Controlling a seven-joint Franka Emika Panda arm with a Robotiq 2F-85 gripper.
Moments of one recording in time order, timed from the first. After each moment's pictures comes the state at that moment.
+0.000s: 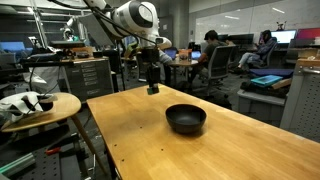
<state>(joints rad) 0.18 0.22 -0.01 -2.14 -0.32 2.15 0.62</state>
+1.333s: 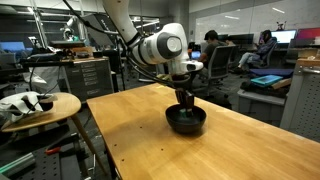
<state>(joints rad) 0.07 0.51 -0.12 -2.02 -0.29 2.57 0.57</state>
